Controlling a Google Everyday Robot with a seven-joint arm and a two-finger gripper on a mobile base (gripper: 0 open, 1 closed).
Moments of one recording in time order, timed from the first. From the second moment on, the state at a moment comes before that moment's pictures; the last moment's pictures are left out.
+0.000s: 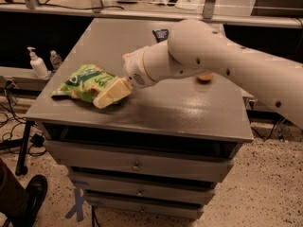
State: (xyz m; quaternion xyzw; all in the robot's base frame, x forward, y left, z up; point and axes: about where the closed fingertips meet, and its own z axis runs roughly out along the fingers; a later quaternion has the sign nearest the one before) arm 0.575 0.109 0.876 -0.53 0.69 0.25 0.42
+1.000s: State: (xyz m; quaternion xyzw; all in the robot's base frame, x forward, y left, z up) arm 0.576 0.120 0.858 -0.51 0.71 0.26 0.40
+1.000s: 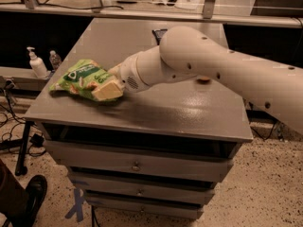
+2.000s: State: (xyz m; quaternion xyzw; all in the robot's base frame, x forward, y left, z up) arm 0.624 -0.006 0.930 -0.47 0.75 0.11 0.46
